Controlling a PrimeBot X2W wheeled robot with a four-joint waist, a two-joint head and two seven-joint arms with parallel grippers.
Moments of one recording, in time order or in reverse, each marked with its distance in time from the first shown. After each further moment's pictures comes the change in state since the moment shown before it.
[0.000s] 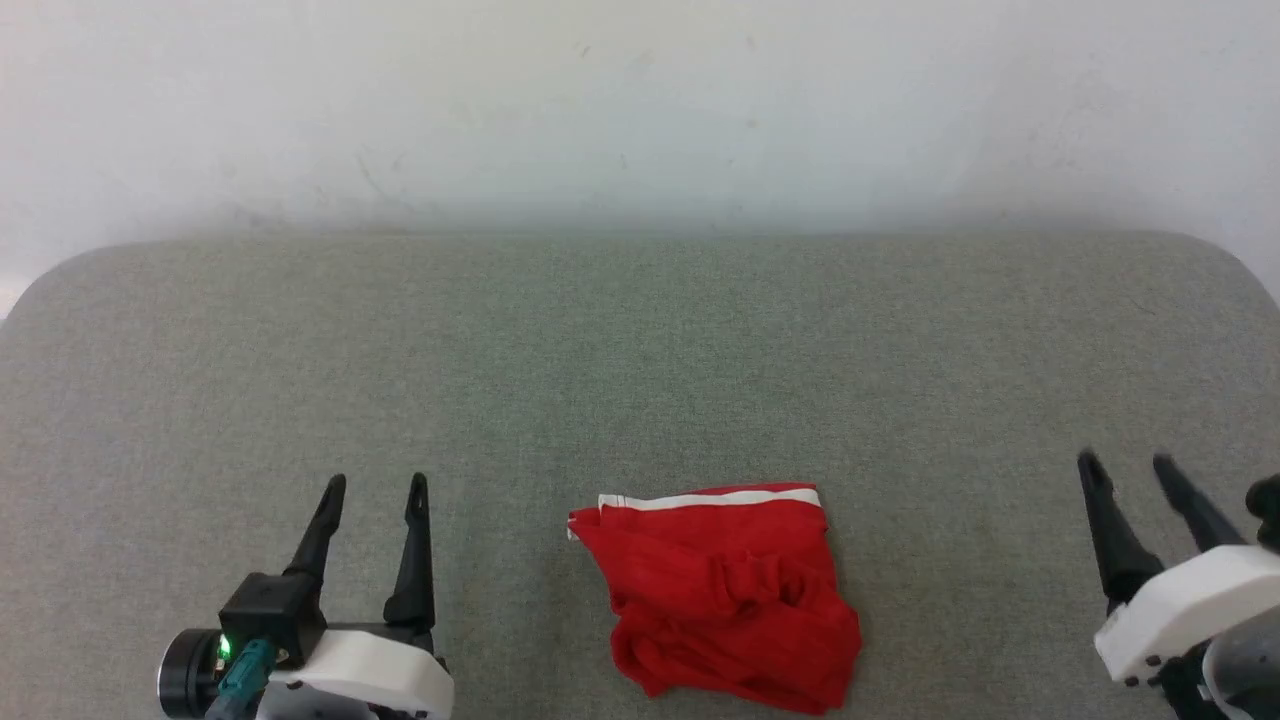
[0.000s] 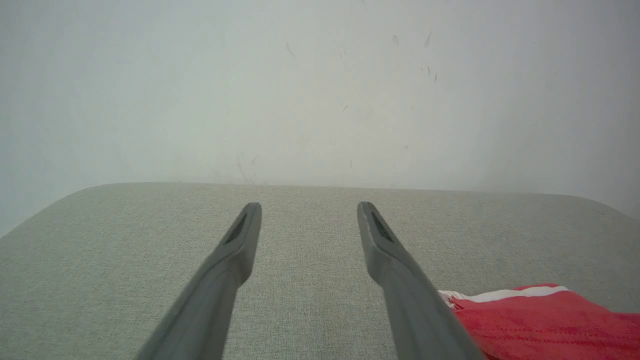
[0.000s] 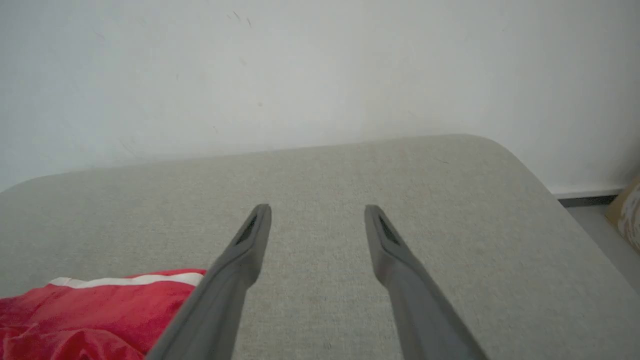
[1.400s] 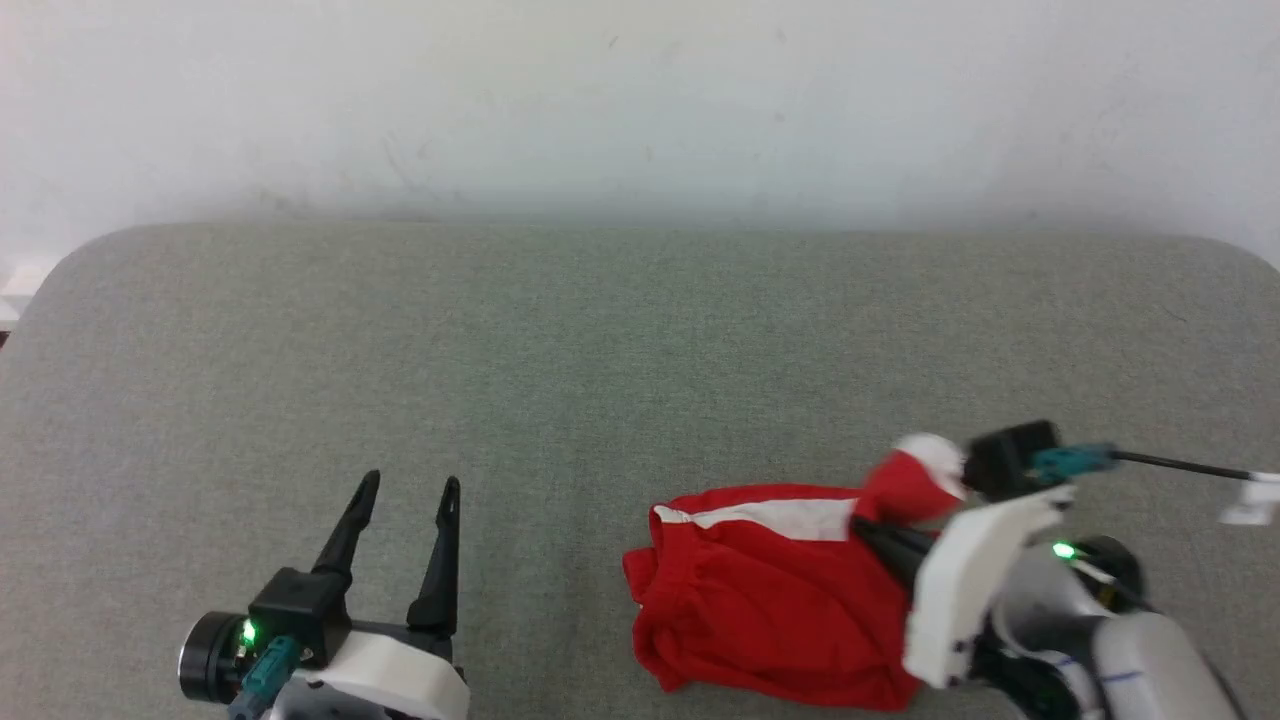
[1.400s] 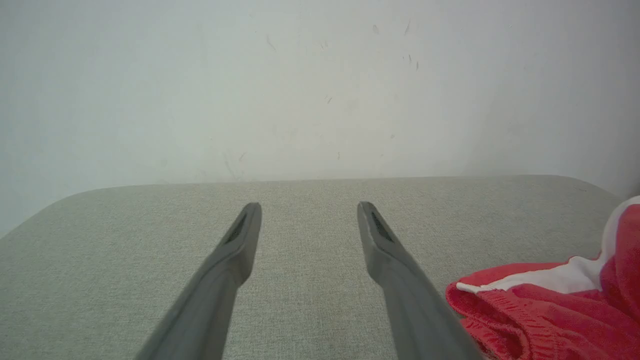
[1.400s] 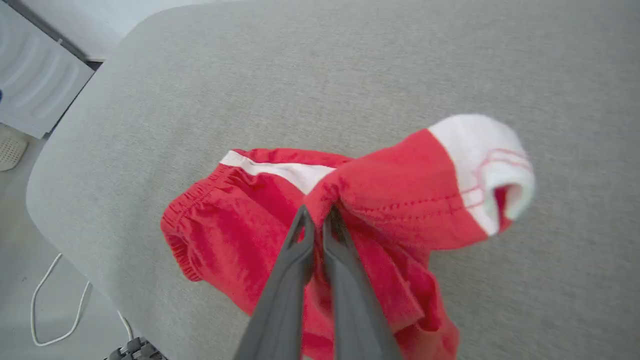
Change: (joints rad) left arm -0.013 0.040 -0.062 -0.002 0.000 -0.026 0.000; right arm -0.125 -0.059 0.284 0.147 0.206 0.000 0.429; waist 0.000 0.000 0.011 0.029
